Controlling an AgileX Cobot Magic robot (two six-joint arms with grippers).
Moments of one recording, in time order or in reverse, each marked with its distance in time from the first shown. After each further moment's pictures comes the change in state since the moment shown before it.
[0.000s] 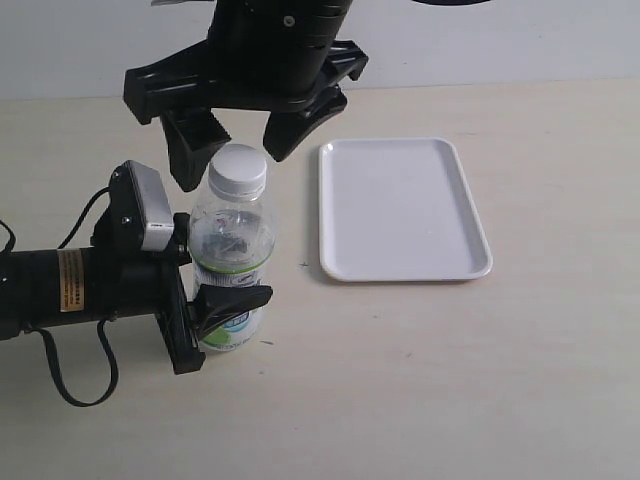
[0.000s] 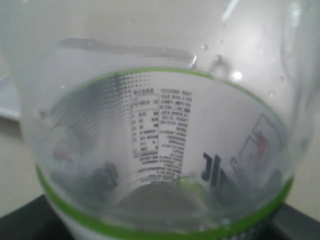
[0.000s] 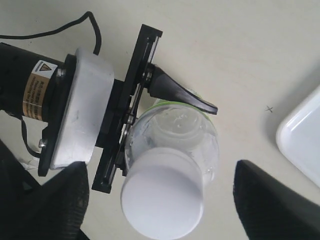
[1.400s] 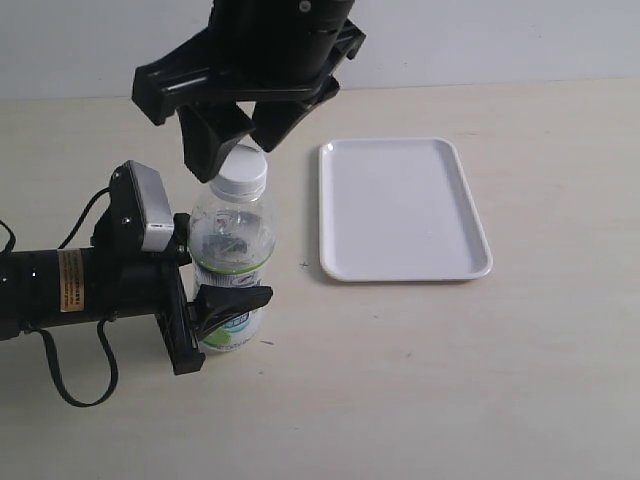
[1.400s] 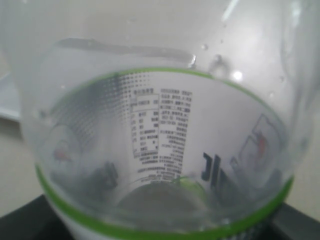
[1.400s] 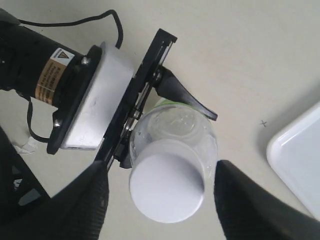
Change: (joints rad) left arm 0.000 0.000 0.000 0.003 0.000 0.000; right arm 0.000 -0.031 0.010 0.006 0.002 -0.132
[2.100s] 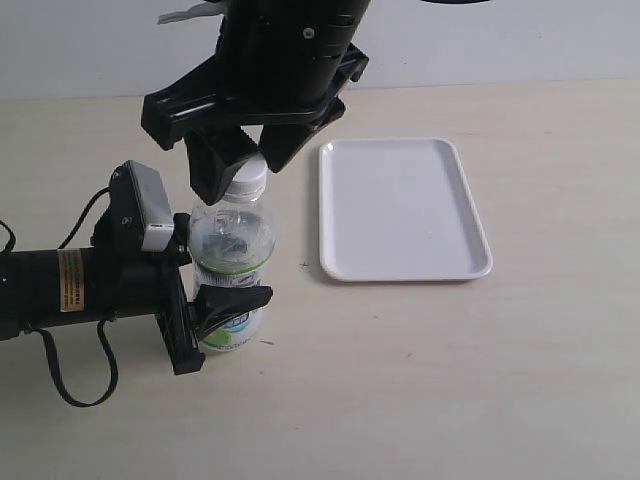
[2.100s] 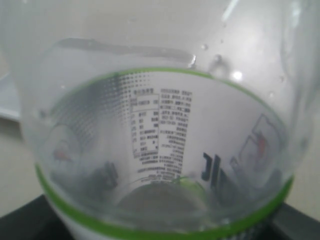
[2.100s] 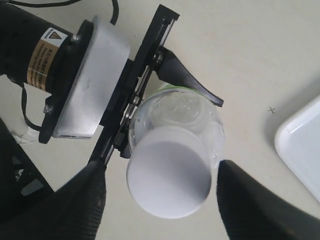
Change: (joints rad) left arm 0.000 0.000 0.000 0.000 0.000 0.000; right arm 0.000 -0.002 0.041 0.012 0.001 -0.002
